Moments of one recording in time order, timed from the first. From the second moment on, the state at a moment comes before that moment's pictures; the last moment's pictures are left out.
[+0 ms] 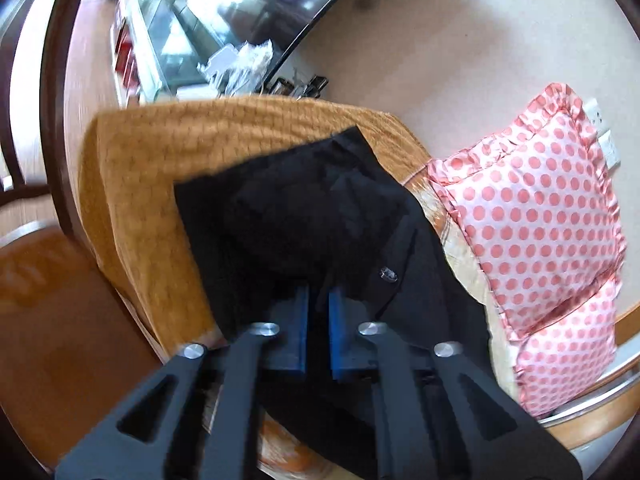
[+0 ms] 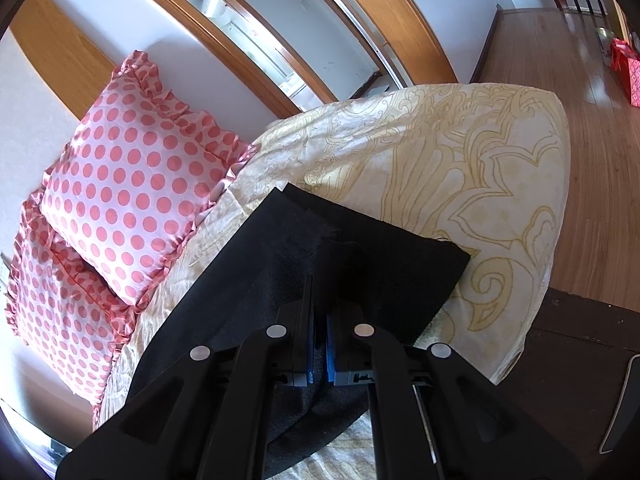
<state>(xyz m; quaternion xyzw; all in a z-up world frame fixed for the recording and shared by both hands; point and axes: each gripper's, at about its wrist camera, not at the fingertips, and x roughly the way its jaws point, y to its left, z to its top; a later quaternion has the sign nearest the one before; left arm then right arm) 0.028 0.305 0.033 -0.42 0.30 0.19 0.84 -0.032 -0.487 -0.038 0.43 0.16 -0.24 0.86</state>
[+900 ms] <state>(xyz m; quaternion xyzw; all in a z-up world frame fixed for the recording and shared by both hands) 0.063 0.136 0.063 -0.12 0.35 -0.01 0.93 -0.056 -0.483 -0.034 0.38 0.19 -0.29 0.86</state>
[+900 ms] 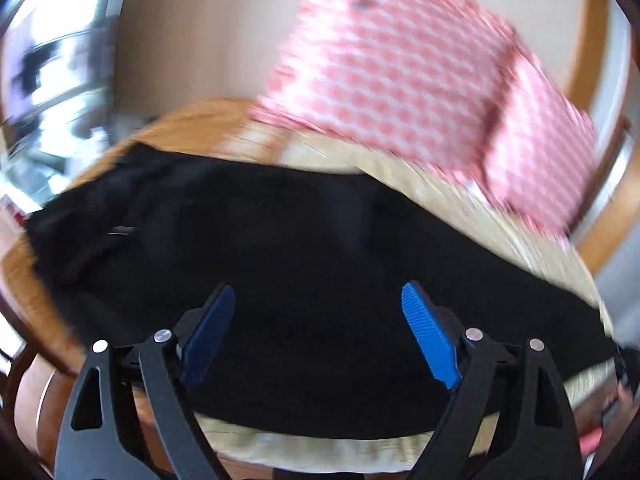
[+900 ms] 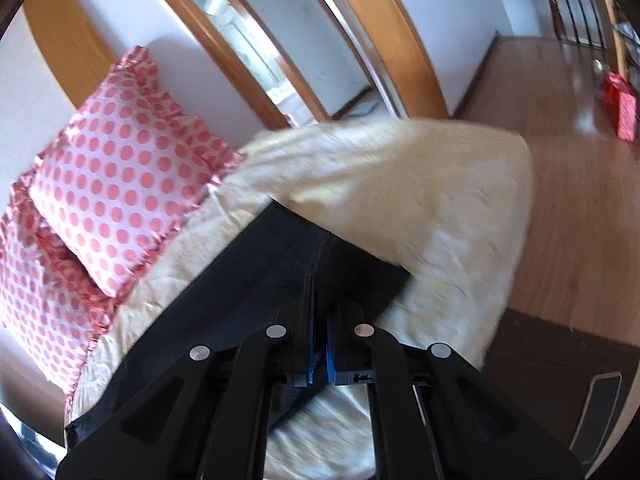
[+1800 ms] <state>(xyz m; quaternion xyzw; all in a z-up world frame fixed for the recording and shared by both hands) 0.060 0.090 0.027 -0.09 0.33 -0.05 0.94 0.250 -0.053 0.044 -0.10 0.39 0.37 0.84</state>
